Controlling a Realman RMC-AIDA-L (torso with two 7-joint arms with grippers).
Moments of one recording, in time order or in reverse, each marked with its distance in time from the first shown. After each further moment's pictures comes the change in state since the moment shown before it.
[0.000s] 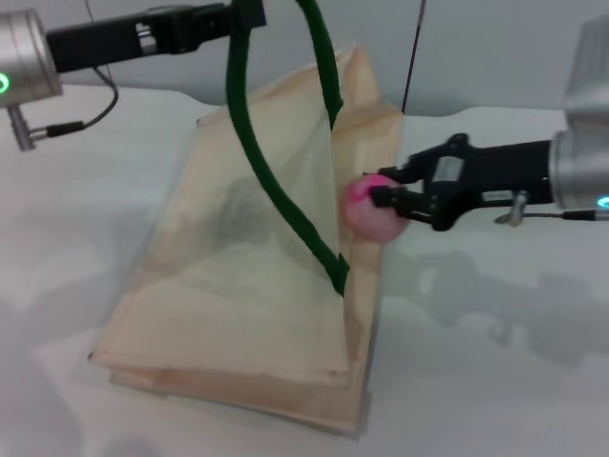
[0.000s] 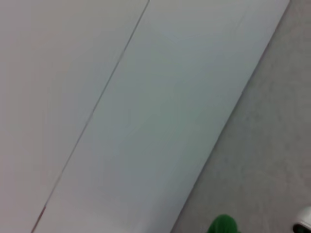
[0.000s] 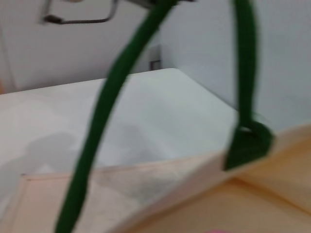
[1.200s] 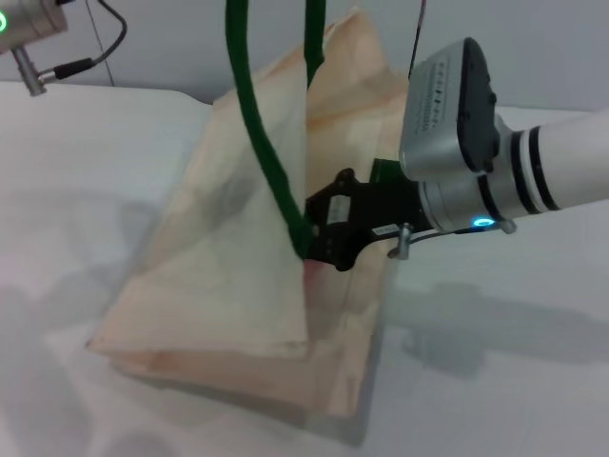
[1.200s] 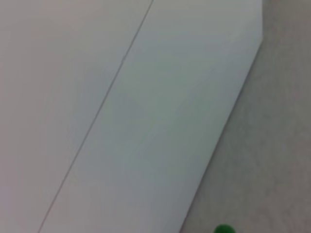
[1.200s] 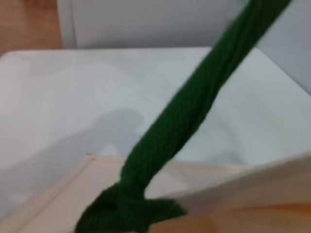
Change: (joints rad) left arm -0.046 0.009 -0.002 0.006 -0.136 0.017 -0.045; right arm 0.165 0.012 -0.407 0.134 0.179 -0.216 -0.019
